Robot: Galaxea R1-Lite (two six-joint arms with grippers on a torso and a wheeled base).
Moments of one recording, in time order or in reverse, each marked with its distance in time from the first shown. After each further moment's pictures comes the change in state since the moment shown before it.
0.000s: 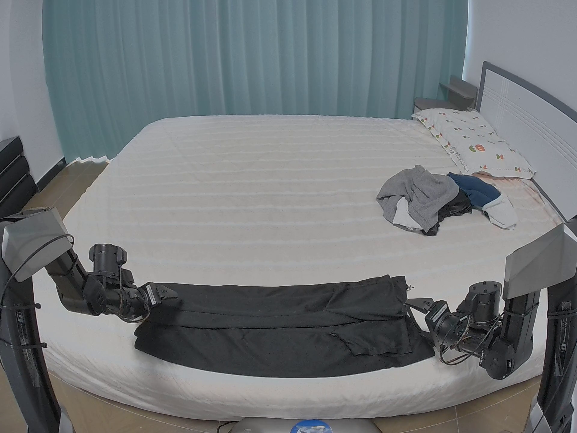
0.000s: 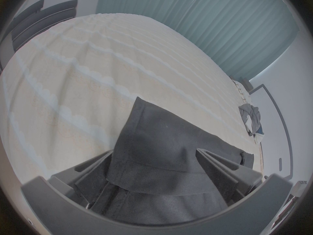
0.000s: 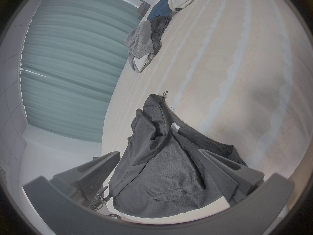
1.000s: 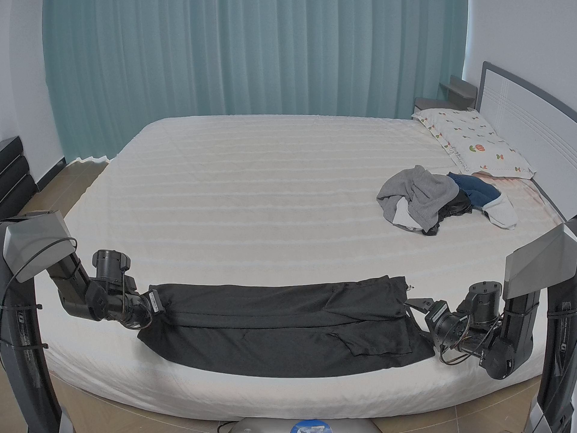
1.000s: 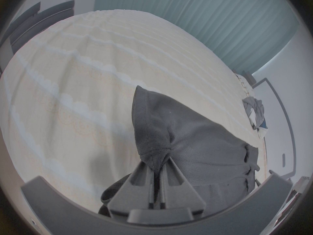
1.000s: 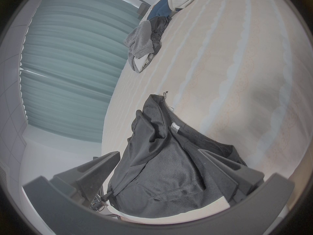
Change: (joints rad) left arm -0.004 -0.011 0.035 -0.006 0.018 -0.010; right arm 0.000 0.000 0.000 0.000 0.000 0.000
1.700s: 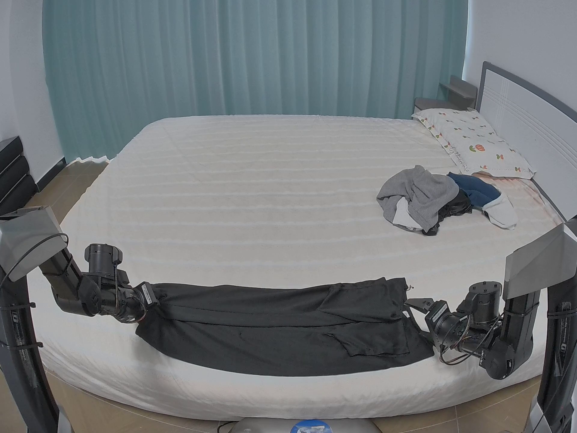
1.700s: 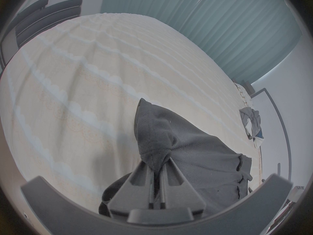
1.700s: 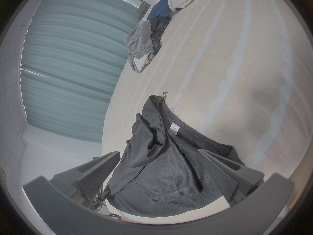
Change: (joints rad) left arm 0.021 -0.027 -0.007 0.000 -0.006 -0.061; right arm 0.000 0.000 0.000 0.000 0.000 0.001
